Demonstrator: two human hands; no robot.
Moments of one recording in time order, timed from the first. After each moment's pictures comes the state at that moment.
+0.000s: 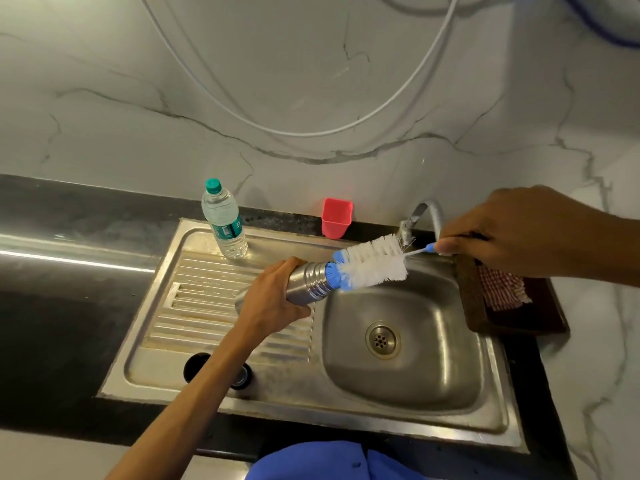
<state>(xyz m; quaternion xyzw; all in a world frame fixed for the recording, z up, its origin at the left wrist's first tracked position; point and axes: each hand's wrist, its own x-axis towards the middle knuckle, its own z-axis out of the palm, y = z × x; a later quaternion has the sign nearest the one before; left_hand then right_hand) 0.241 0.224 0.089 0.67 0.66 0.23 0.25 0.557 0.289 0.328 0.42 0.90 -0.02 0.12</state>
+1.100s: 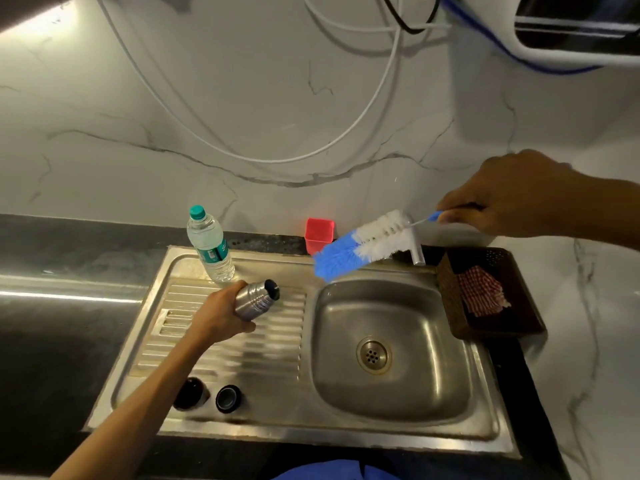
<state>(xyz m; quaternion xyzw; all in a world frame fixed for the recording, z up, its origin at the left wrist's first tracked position) 0.177 0.236 0.072 0.64 0.71 0.10 0.28 0.594 0.318 0.360 0.45 0.87 0.08 0.19</state>
